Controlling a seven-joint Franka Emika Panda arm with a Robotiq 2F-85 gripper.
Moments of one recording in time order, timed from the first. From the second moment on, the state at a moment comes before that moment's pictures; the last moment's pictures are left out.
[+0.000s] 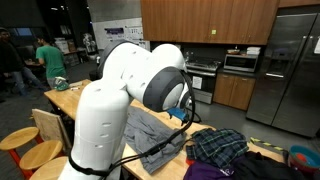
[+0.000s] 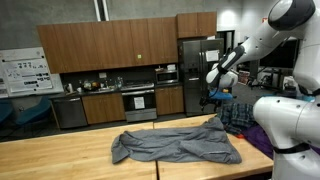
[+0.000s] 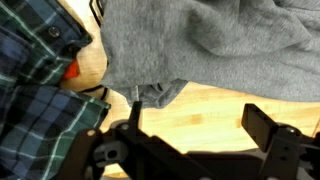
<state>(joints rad) 1.77 -0.39 -1.93 -2.31 -0.31 2.55 0.21</state>
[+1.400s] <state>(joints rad) 2.14 -0.66 -2.35 -2.12 -0.56 2.62 0.33</state>
